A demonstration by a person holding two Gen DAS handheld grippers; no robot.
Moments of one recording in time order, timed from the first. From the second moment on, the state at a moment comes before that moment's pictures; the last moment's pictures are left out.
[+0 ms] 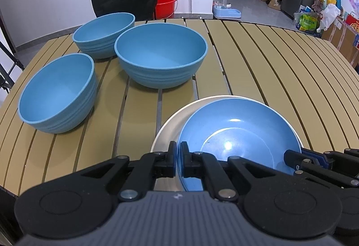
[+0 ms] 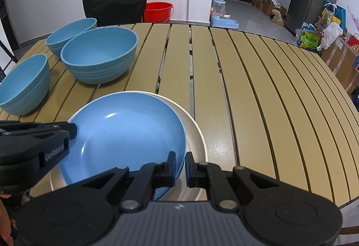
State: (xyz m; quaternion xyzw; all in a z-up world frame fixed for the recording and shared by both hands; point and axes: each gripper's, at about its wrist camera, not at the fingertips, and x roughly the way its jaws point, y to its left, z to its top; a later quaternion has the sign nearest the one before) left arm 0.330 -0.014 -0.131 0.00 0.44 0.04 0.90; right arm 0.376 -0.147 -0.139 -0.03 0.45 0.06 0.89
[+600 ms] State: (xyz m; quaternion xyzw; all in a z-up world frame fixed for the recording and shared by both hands) left arm 0.333 -0.003 -0.129 -0.03 0.45 0.04 0.89; right arm 0.375 -0.159 -0.134 -0.01 0.45 0.05 0.89
